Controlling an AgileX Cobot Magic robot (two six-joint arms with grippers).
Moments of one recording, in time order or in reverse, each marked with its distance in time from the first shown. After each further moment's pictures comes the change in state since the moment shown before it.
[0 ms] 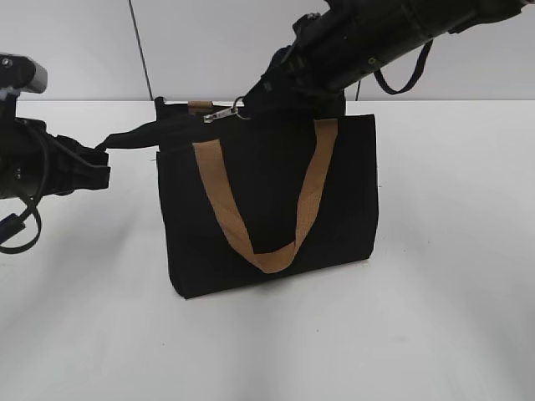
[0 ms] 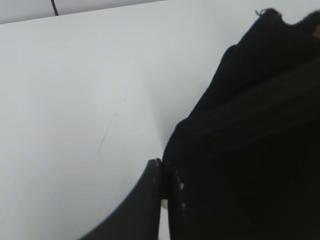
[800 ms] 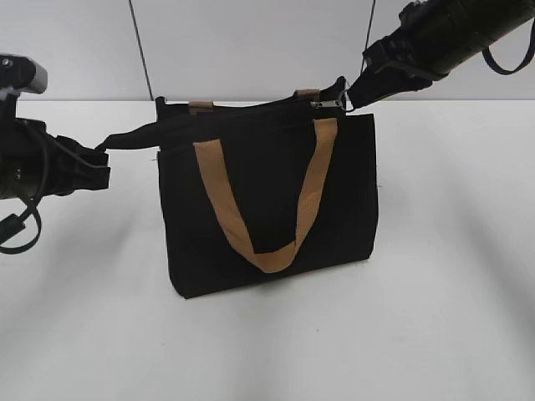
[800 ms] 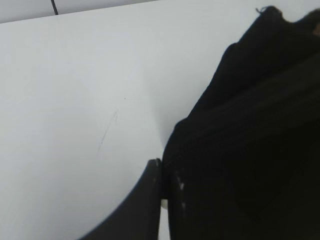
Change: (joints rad) left arm -0.002 0.000 0.000 0.000 0.004 0.000; right arm -0.226 -0.065 0.000 -0.267 0.127 0.288
